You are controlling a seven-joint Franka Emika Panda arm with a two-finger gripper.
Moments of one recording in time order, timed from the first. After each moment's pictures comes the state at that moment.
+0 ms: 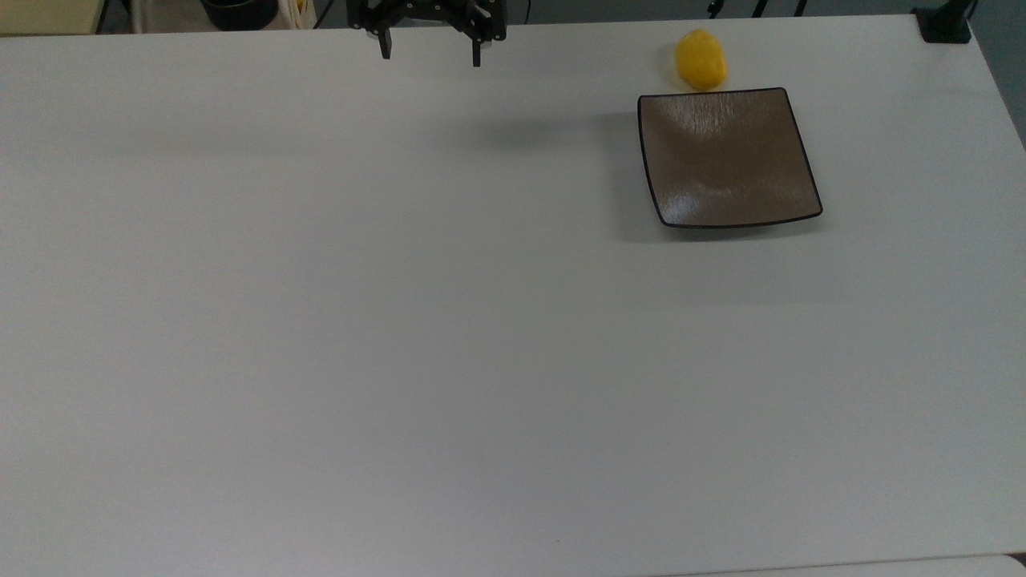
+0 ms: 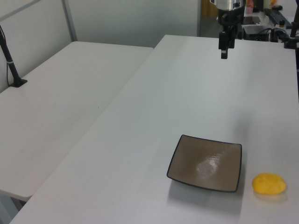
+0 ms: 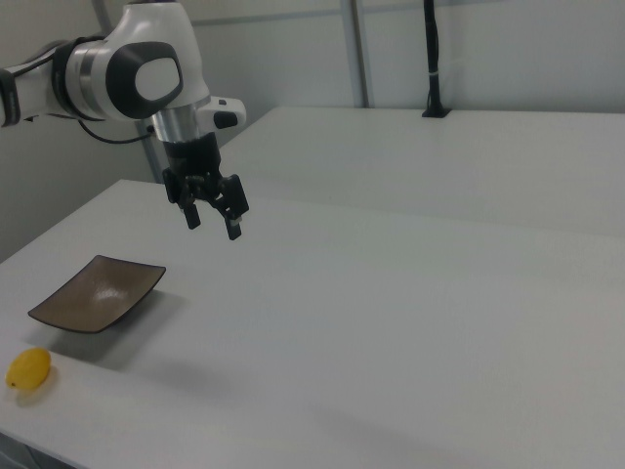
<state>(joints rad) 0.11 -0.01 0.00 -1.77 -0.02 1.70 0.12</state>
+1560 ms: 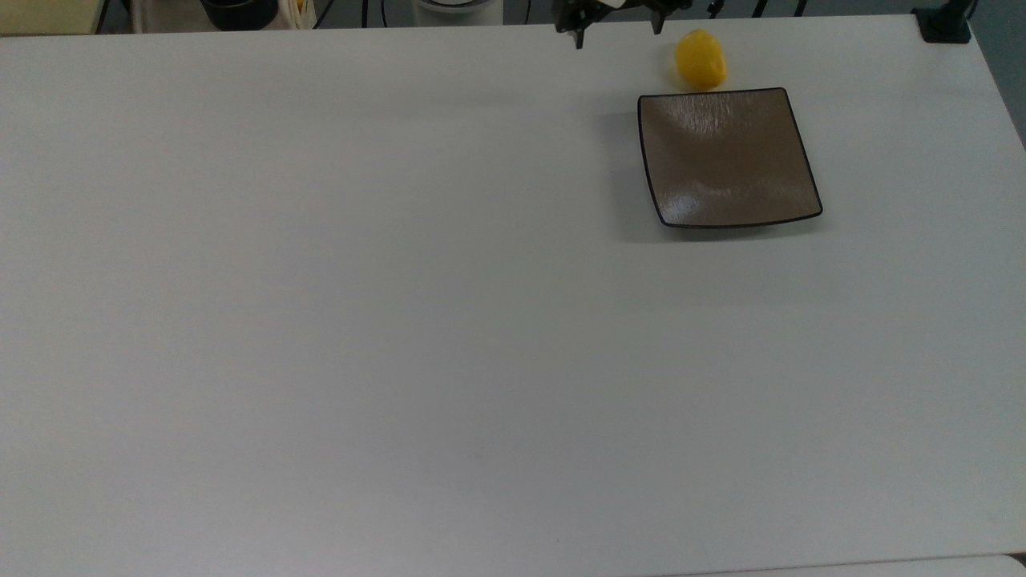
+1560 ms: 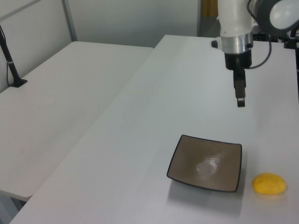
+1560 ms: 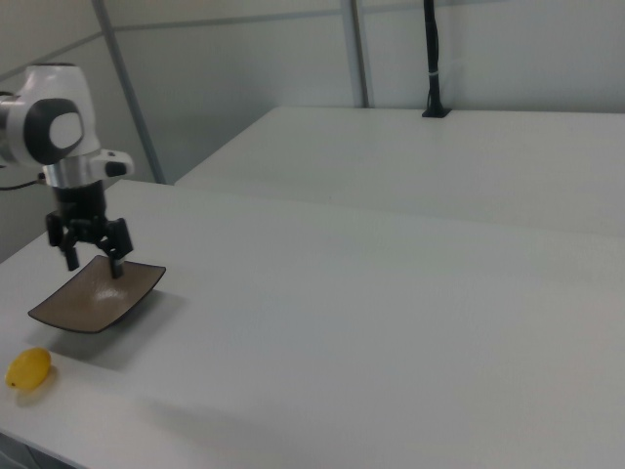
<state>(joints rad) 0.23 -0.05 0.27 -1.96 0.11 1.75 0.19</state>
